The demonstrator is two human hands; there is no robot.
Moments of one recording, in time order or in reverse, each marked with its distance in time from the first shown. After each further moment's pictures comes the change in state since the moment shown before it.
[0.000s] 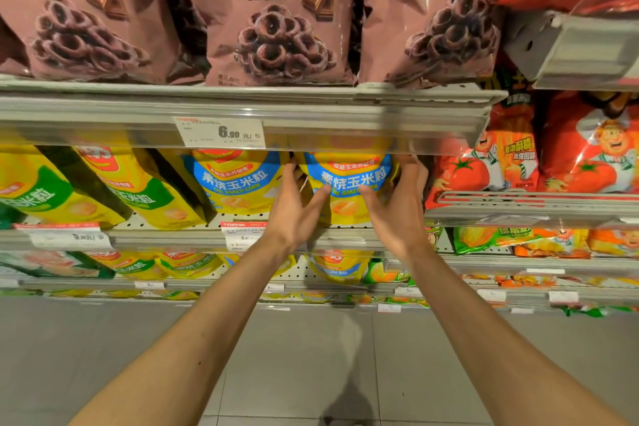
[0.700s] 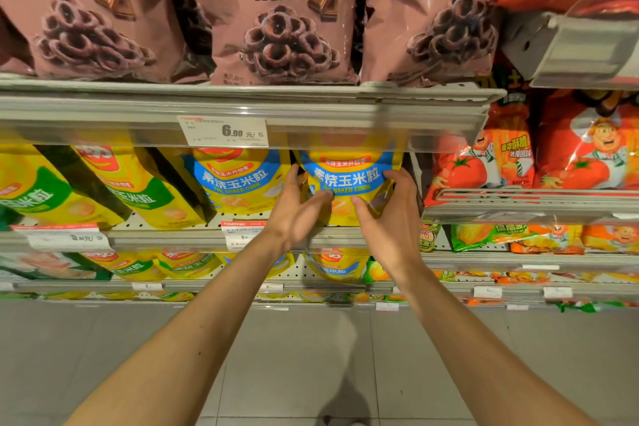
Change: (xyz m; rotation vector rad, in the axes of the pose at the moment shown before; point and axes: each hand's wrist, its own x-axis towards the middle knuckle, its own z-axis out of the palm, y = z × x) left_hand 0.008 -0.004 -0.001 -0.090 -0.100 -0.150; right_hand -0.028 -0.010 0.005 -0.074 0.033 0.060
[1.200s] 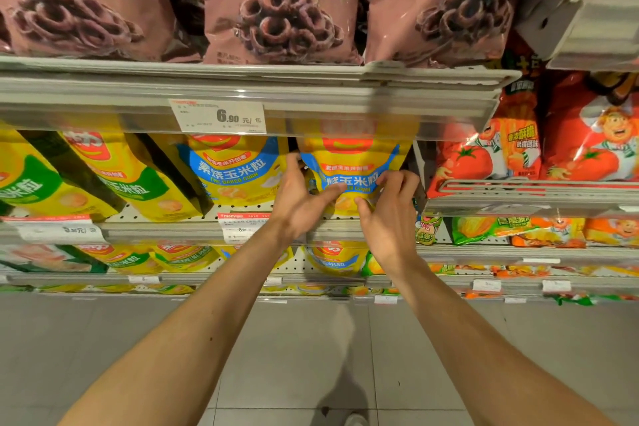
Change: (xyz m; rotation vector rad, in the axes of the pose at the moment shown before) left_hand -0.002 -0.002 0.007 0.079 0.058 0.161; right_hand 0.003 0.025 0.020 -0.221 0.013 -0.089
